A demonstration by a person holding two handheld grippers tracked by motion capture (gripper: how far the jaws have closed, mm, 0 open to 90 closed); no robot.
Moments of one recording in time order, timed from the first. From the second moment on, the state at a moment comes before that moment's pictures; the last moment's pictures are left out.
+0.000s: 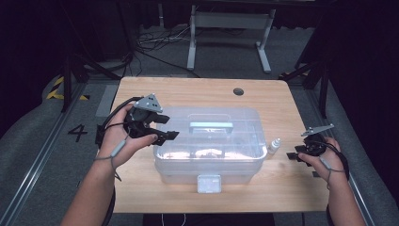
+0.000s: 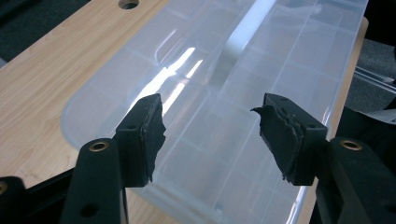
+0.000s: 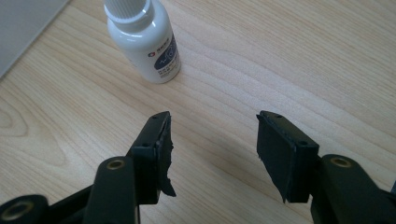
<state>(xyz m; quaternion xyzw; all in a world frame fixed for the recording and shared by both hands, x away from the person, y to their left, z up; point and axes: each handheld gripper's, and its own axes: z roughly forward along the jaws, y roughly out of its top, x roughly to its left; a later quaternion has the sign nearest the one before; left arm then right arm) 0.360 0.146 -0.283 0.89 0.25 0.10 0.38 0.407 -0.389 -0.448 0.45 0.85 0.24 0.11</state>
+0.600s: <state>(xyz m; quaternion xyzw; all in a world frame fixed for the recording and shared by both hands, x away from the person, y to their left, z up) 0.380 0.105 -0.284 0.90 0.20 0.09 0.38 0.404 -0.389 -0.449 0.44 0.85 0.26 0.11</state>
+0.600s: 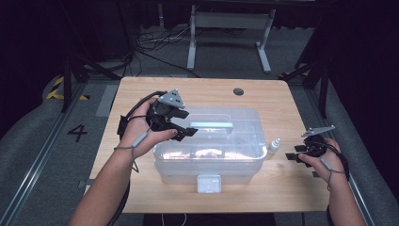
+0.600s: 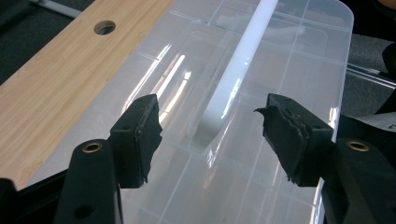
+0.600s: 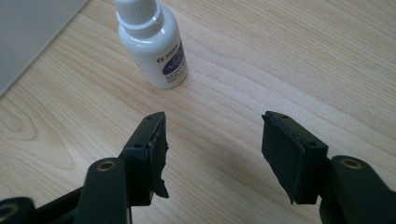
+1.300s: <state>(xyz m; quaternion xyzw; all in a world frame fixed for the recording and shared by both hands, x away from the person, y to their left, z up) 0.396 0.075 -0.308 0.91 0.18 0.10 0.35 0.402 -0.386 -0.447 0.43 0.85 0.28 0.11</state>
